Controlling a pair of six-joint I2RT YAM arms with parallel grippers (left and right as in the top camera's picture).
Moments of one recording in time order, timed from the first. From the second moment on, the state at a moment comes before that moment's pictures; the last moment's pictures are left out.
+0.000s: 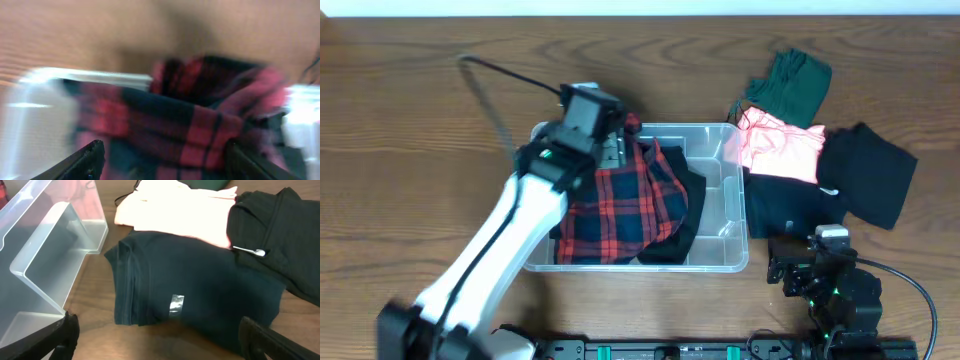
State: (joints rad) left arm -0.45 1.50 1.19 -0.69 -0.22 -0.43; right arm 0.03 0.01 0.16 -0.69 -0.08 0.07
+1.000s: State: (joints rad) left arm -0.45 1.35 1.25 -1.01 -0.05 -0.41; right arm 0.03 0.01 0.16 -0.69 -0.08 0.07
